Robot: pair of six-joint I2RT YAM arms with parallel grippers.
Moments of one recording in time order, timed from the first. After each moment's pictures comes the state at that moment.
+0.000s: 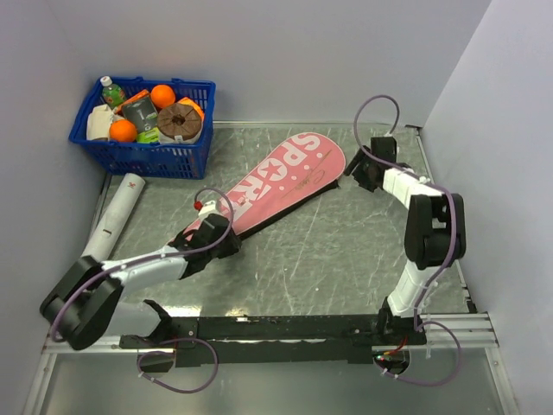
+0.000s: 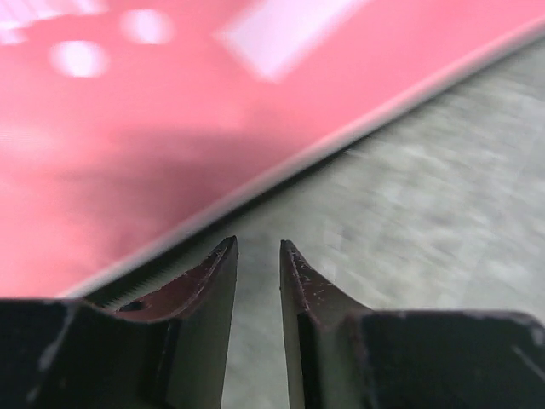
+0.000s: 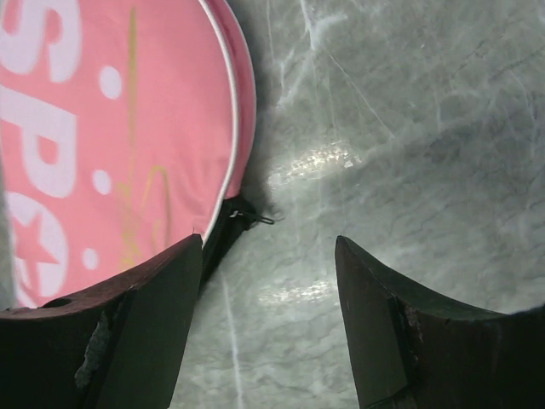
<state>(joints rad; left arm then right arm) -0.68 1.31 0.49 0.05 -0.25 -0.88 0.04 1.79 1.20 -0.20 -0.01 0.65</state>
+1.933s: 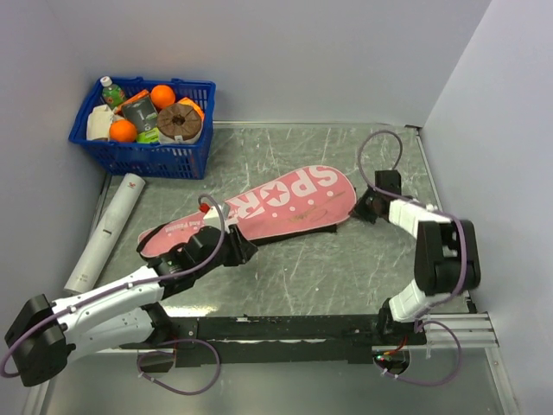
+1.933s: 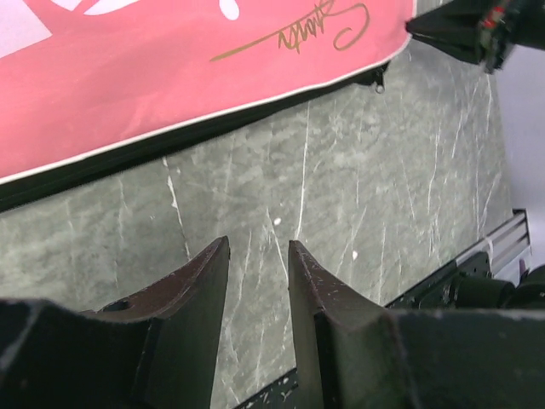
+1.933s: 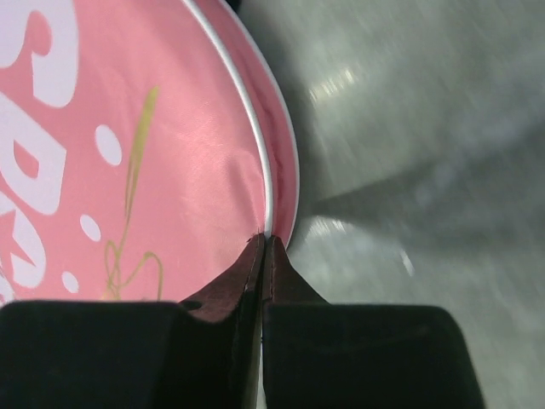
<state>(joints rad) -0.88 0.93 0.49 -0.06 -0.18 -0.85 0.02 1.60 0.85 -0.19 -0.14 0.69</state>
